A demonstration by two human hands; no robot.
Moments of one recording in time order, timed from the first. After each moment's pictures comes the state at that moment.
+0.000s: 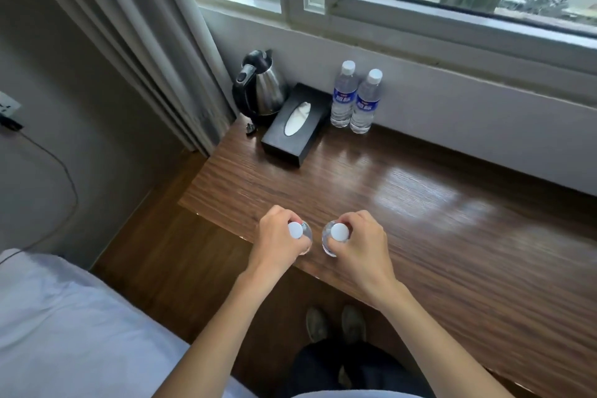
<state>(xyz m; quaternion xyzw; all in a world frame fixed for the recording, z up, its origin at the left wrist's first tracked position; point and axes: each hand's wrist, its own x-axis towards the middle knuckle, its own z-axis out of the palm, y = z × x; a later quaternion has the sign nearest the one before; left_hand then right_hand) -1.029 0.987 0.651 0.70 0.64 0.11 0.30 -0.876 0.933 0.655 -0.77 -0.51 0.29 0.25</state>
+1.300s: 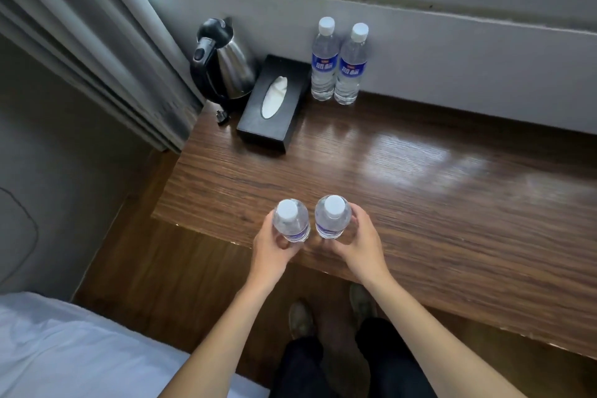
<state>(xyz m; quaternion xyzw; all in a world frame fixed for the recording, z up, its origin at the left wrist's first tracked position) -1.066 1.006 0.511 0.61 0.59 0.21 0.49 -0.892 0.940 0.533 -0.77 -0.35 0.39 0.38</state>
